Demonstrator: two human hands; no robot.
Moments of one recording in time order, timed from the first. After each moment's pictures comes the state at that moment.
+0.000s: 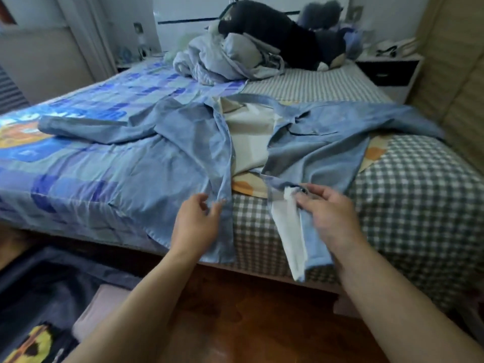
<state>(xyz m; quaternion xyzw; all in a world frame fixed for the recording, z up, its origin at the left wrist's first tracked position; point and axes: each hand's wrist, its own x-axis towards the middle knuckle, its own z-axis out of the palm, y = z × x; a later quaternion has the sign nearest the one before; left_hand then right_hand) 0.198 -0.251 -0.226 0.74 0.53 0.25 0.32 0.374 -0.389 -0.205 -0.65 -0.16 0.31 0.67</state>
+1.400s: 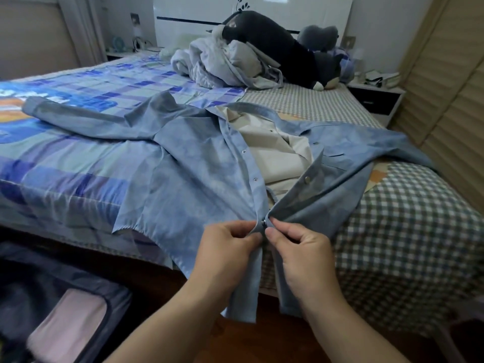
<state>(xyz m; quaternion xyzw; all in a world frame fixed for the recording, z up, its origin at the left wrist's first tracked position) 0.200 -0.314 -0.197 0.58 0.36 0.29 0.67 0.305 -0.379 -0.222 -0.67 -0.28 0.21 0.65</state>
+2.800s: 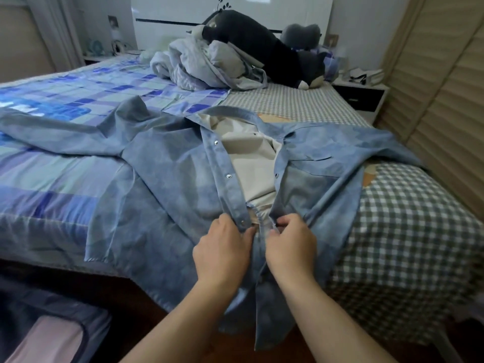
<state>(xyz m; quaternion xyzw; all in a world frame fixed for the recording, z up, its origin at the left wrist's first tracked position) 0.273 -0.270 -0.248 0.80 0.53 0.17 0.22 0.358 -0.331 -0.243 -0.89 -0.21 0.04 0.41</state>
